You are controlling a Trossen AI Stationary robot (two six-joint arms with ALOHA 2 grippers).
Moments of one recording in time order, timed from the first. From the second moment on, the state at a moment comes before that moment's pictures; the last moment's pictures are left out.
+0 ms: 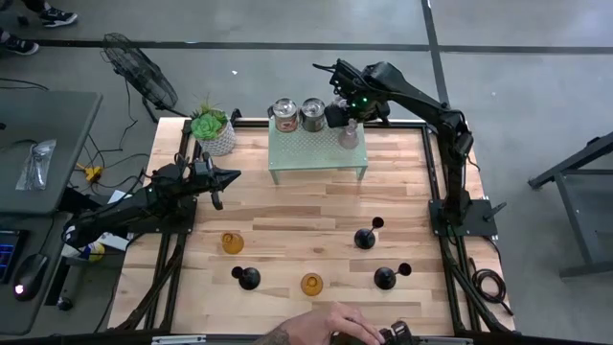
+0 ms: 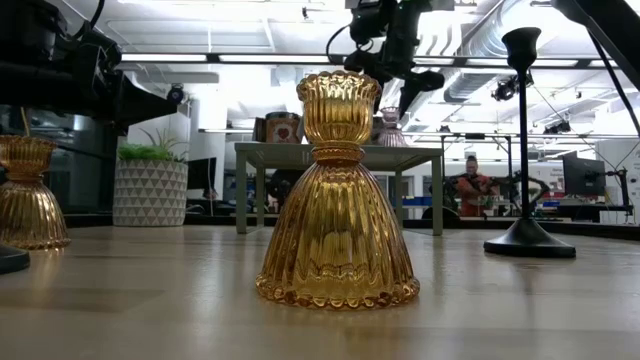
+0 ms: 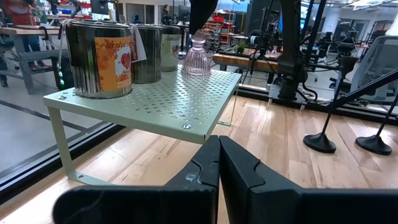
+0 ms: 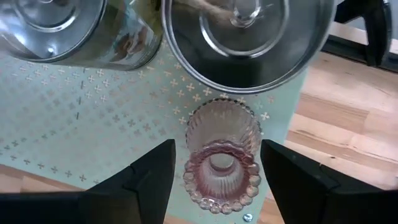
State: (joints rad) left arm 0.37 0.01 0.03 0.00 0.03 -0.08; right arm -0.60 1.98 2.14 -1.45 0.03 0.70
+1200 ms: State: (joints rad) left arm 0.37 0.01 0.03 0.00 0.03 -0.08; right arm -0.39 1.70 2.10 -1.57 0.20 0.46
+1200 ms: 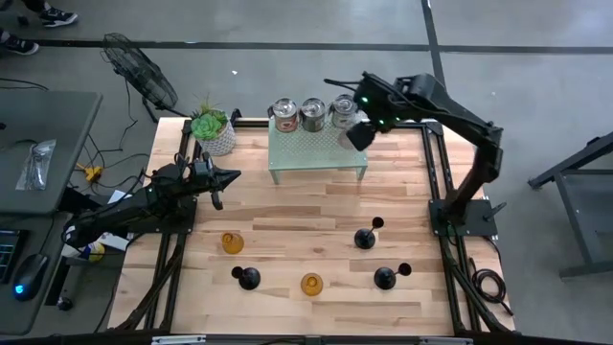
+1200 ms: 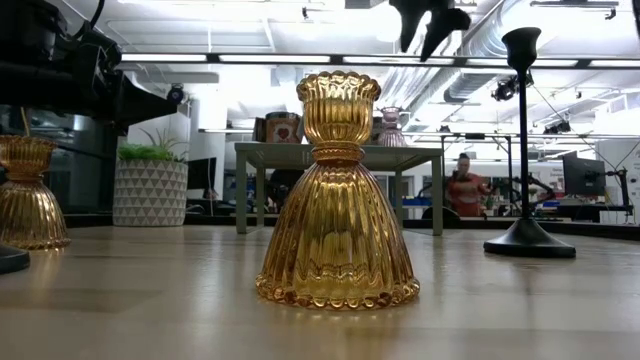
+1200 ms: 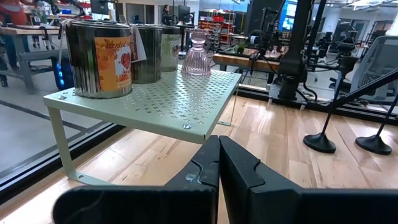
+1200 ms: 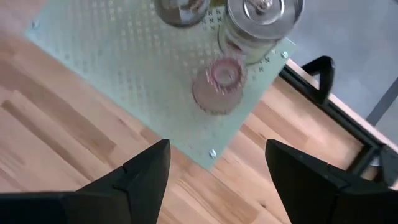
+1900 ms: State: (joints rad) left arm 0.37 0.01 0.03 0.00 0.03 -0.08; right arm -0.22 1.08 1.30 -1.23 0.20 0.50
